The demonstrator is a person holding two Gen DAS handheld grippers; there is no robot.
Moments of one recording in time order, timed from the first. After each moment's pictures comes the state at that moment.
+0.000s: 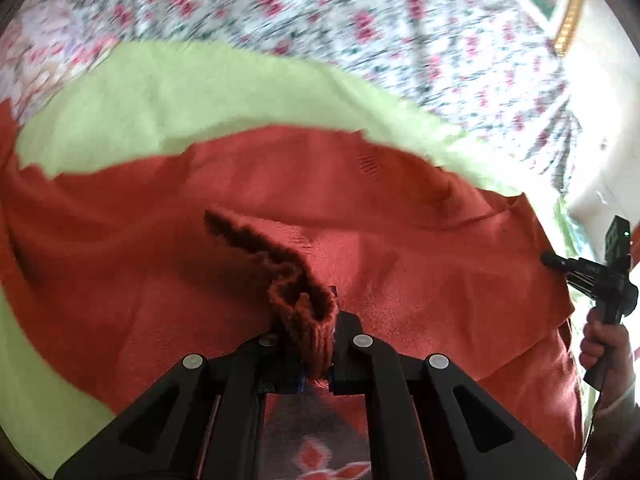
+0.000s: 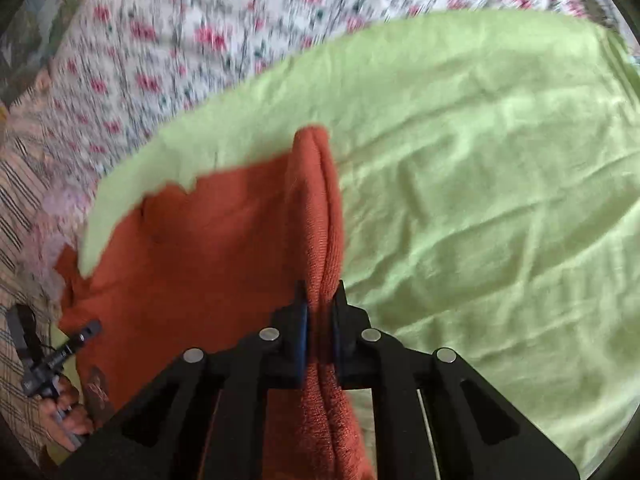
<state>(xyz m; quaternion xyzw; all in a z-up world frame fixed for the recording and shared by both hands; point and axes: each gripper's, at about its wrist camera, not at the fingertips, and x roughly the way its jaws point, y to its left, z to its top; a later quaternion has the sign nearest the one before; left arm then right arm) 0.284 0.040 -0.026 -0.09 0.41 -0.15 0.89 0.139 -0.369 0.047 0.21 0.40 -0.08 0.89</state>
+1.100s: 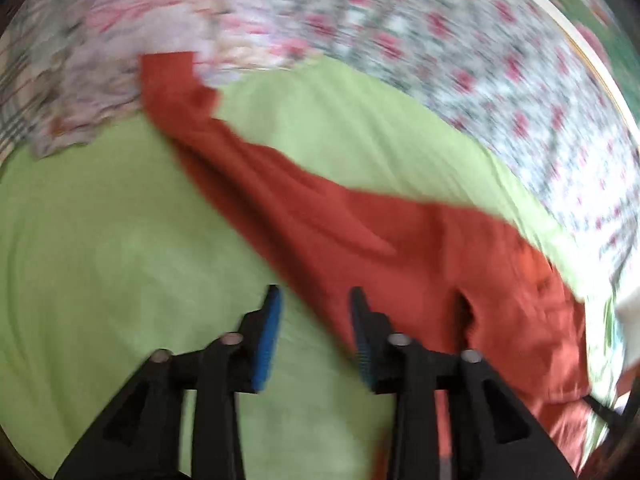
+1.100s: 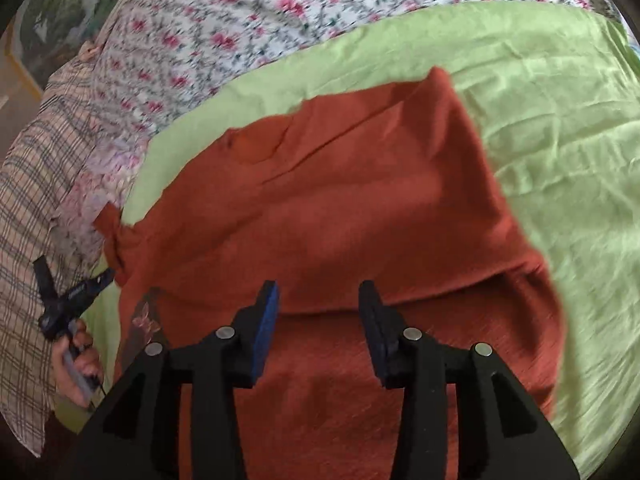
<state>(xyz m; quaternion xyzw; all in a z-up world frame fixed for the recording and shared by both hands) 0.242 0.232 -0.020 -0.20 0.39 0.05 0.90 0.090 -0.268 0.018 0.20 0.42 -0.02 0.89</state>
